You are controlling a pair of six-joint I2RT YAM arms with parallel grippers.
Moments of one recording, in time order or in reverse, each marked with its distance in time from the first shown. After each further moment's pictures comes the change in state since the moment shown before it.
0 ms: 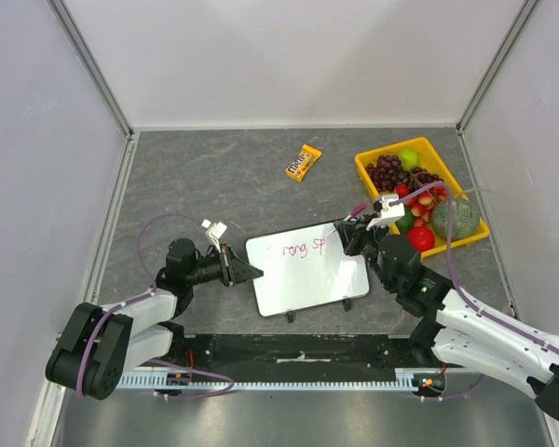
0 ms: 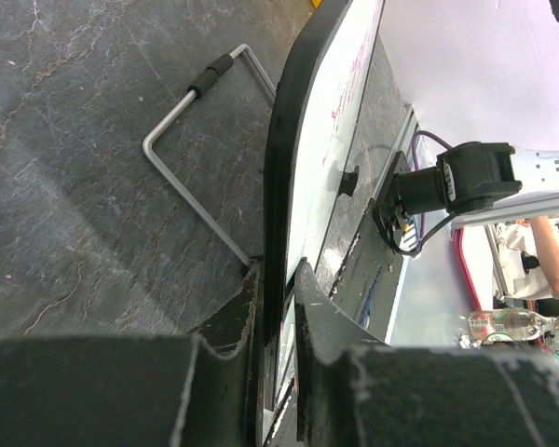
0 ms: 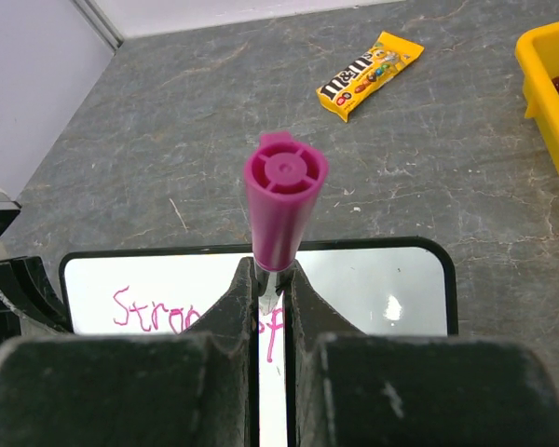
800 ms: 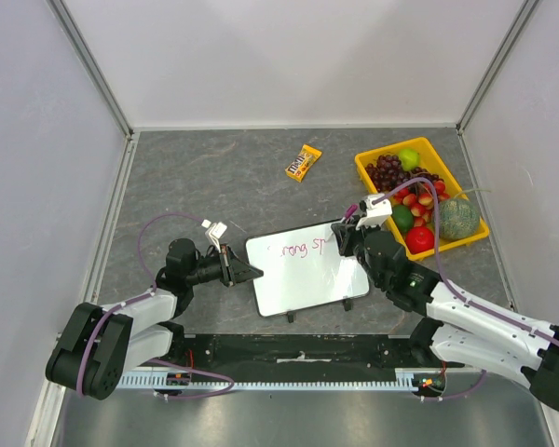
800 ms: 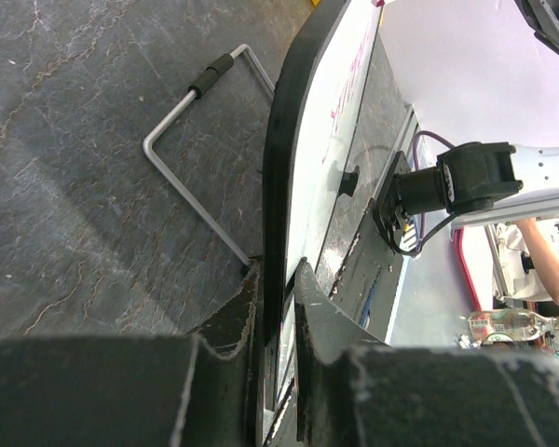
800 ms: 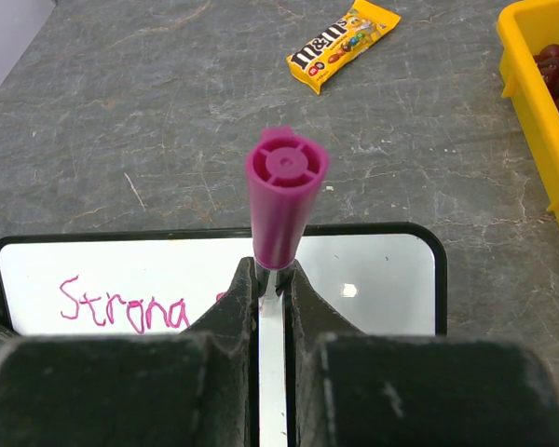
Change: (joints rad) left arm 0.000 0.000 0.000 0.000 0.000 0.000; right arm 0.016 0.104 0.026 -0.021 0.060 -0.039
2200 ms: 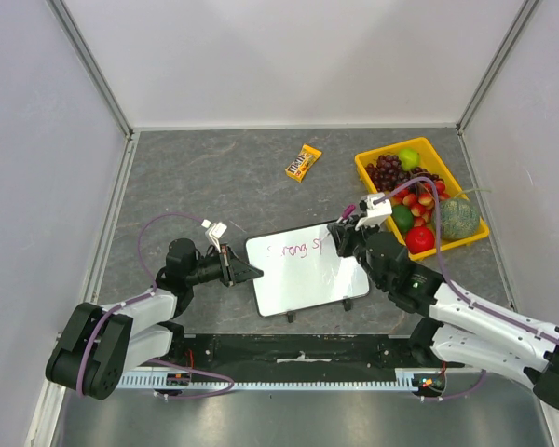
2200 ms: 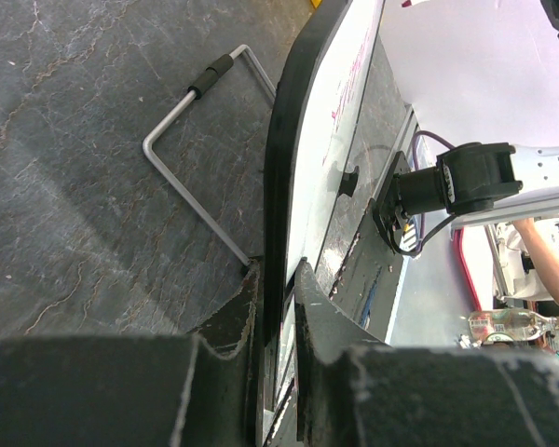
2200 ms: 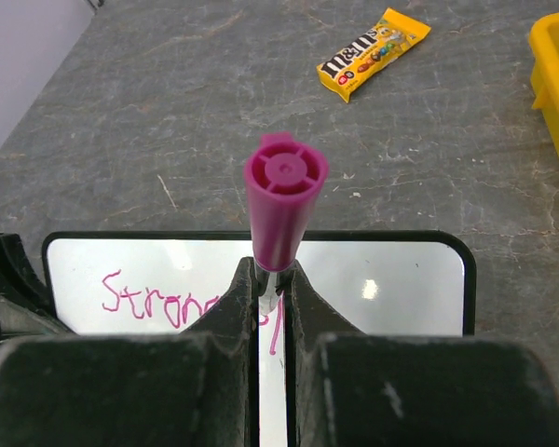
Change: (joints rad) left arm 0.000 0.000 0.000 0.001 0.000 0.000; right arm 0.031 -0.035 0.020 -0.016 -0.031 0.018
